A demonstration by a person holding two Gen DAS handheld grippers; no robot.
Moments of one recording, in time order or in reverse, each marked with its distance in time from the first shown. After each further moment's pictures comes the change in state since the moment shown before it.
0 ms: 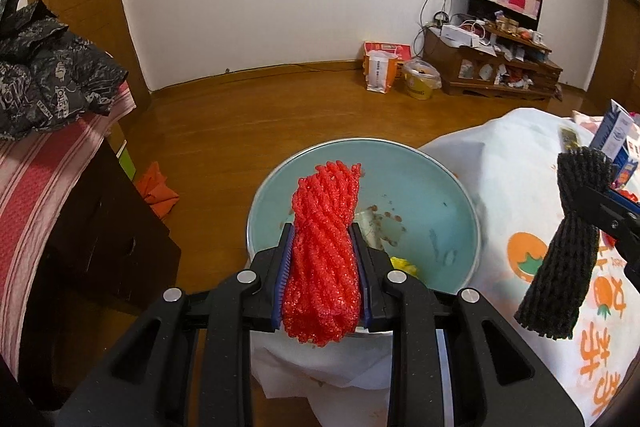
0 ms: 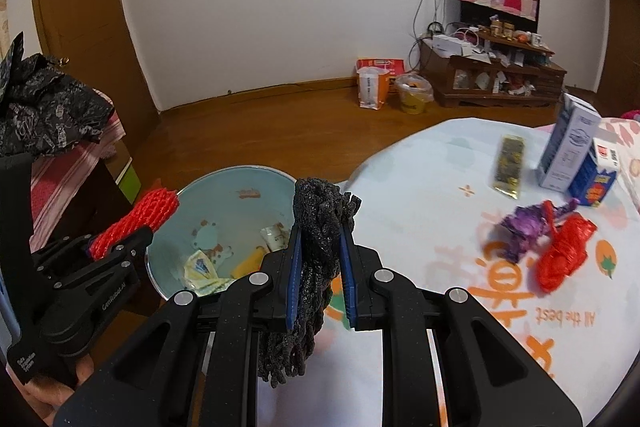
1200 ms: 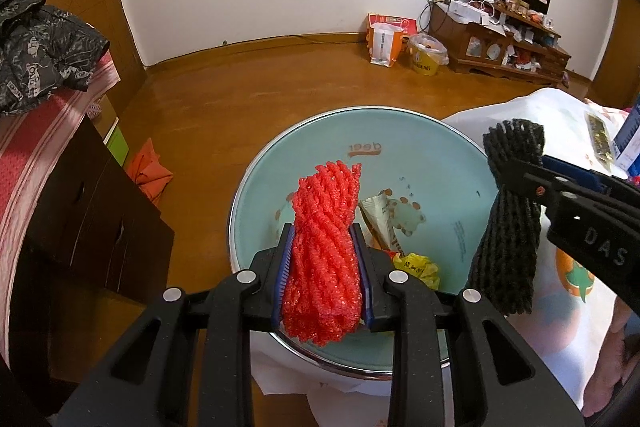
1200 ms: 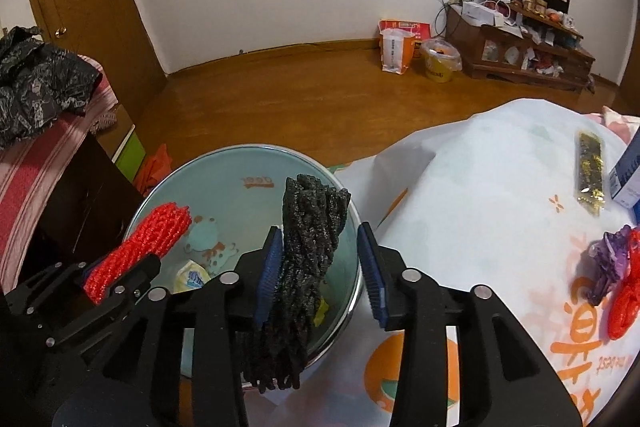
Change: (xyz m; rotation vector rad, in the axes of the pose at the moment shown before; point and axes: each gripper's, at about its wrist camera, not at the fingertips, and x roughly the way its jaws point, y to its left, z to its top) left arm 0.065 0.008 0.003 -0.009 0.101 -0.004; right arm 0.103 0.021 0.018 -0.032 0.145 0.043
